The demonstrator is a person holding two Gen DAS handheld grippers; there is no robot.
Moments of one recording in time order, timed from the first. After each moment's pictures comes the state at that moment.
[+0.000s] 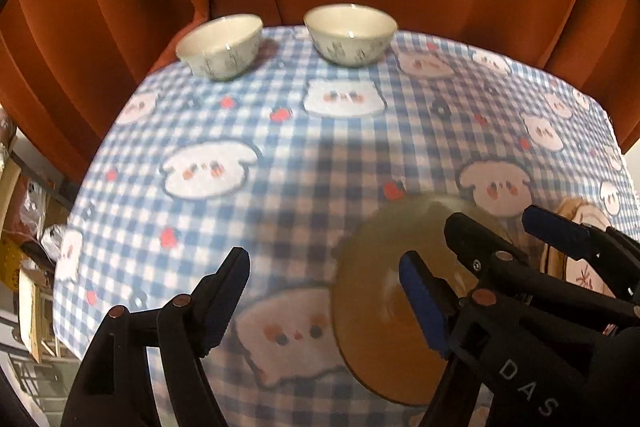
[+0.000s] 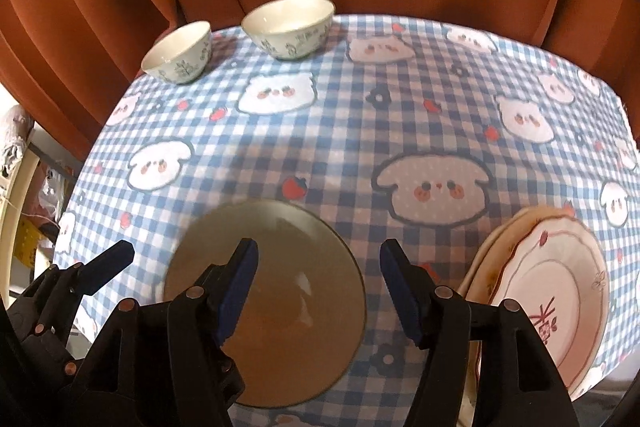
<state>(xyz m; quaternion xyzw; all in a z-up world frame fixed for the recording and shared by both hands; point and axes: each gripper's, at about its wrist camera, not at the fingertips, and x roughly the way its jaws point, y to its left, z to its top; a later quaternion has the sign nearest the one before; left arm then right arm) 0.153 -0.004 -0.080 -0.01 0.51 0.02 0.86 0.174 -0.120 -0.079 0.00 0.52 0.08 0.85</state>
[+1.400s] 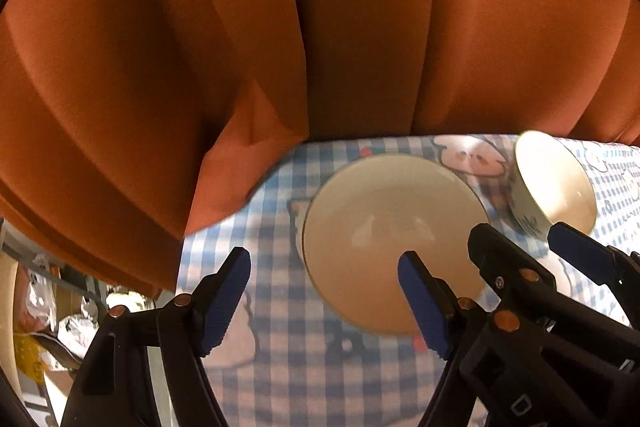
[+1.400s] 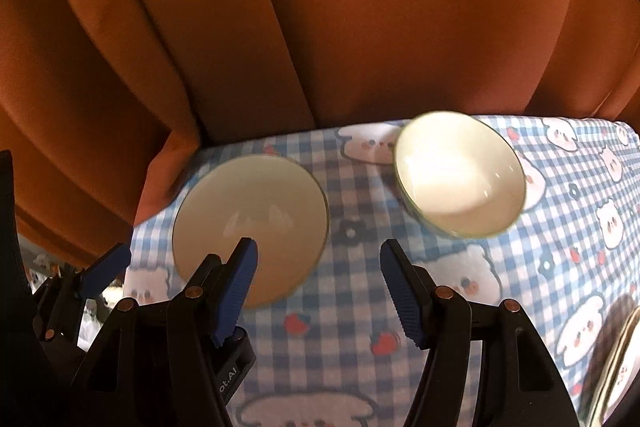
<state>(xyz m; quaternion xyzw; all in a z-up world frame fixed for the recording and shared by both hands) 0.398 0.185 -0.083 0.04 0.48 -0.01 0.88 0.396 0.081 -0.077 0.06 0.48 0.00 0.88</state>
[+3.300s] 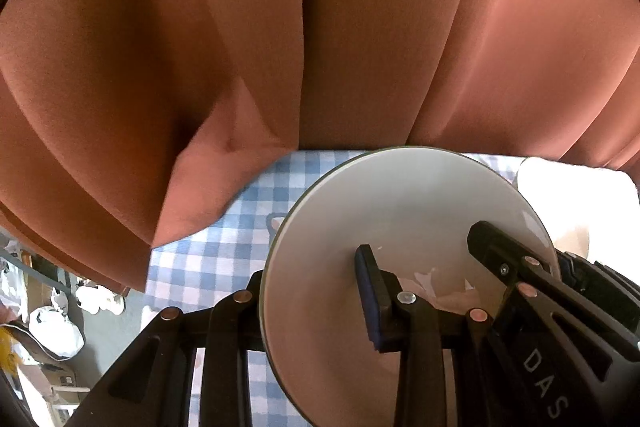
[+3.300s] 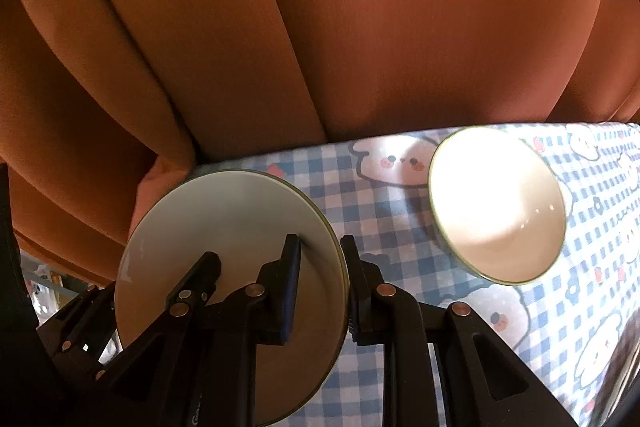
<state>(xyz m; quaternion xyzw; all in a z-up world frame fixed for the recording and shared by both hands) 0.415 0.192 -0.088 -0.02 0.48 -0.04 0.88 0.418 0.095 -0.084 0.07 0.47 0.01 0.88</state>
